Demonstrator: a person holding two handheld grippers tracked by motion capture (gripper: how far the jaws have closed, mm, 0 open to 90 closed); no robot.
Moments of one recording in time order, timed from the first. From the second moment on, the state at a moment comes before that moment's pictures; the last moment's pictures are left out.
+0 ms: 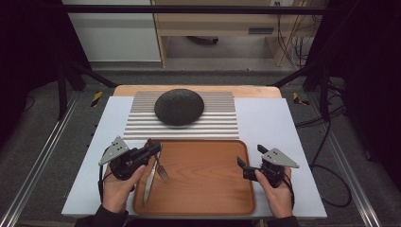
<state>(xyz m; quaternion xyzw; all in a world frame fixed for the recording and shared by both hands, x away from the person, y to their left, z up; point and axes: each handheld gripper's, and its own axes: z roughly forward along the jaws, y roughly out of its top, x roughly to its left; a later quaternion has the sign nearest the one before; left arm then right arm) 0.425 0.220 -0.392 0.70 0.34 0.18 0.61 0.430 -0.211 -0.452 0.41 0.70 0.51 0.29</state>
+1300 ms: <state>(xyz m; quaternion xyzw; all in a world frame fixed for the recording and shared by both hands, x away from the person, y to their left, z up) 0.387 0.228 -0.398 0.72 0.34 0.14 0.58 0.402 -0.257 -0.466 0.43 0.67 0.51 0.32</state>
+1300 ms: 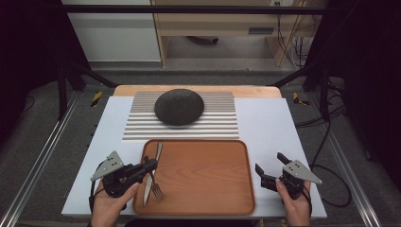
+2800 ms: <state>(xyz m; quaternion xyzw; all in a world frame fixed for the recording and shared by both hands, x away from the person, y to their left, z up) 0.458 0.222 -0.451 0.74 0.41 0.14 0.51 0.403 -0.255 -0.466 0.44 0.66 0.52 0.31</state>
